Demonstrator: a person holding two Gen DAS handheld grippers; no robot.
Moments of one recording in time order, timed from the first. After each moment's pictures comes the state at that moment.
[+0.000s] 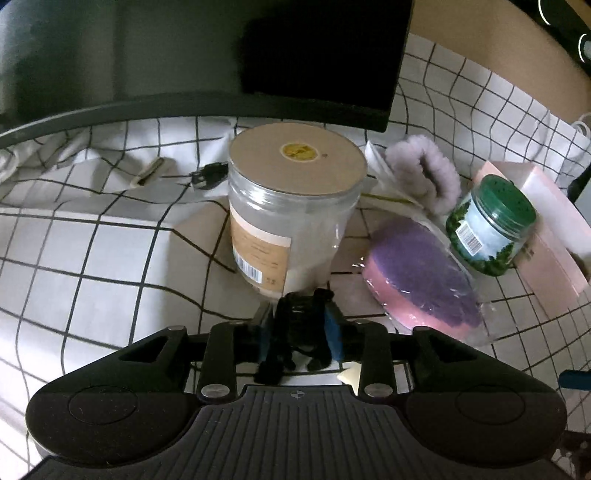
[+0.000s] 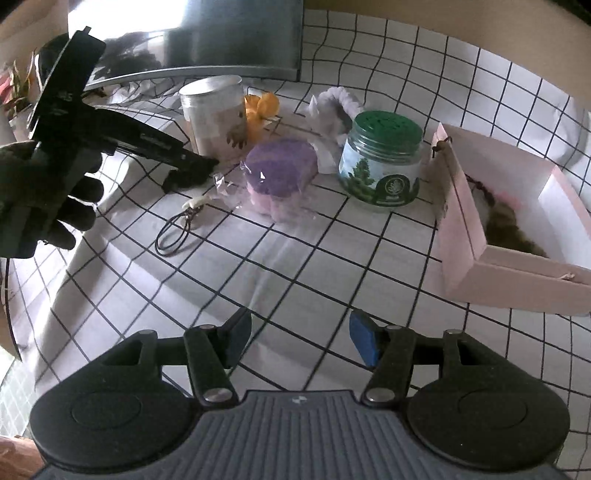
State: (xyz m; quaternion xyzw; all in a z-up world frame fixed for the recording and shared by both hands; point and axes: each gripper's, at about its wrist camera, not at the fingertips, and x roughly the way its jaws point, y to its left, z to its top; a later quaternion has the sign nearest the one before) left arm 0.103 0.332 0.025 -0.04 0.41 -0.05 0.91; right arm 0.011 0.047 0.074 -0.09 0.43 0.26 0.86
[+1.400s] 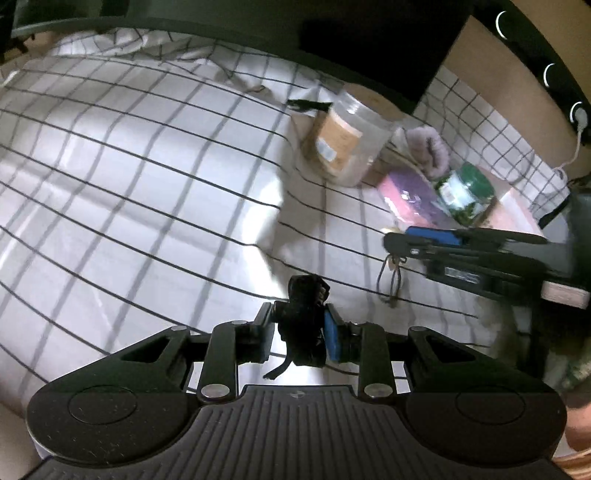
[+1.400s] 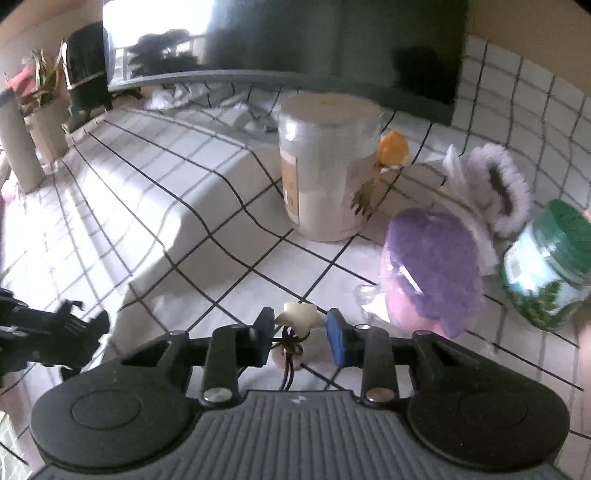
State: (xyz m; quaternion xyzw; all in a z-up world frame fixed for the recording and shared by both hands) left arm -0.060 0.387 0.030 -0.18 0.42 -0.03 0.89; right arm 0.055 0.188 0.058 -0.10 0.39 0.32 0.86
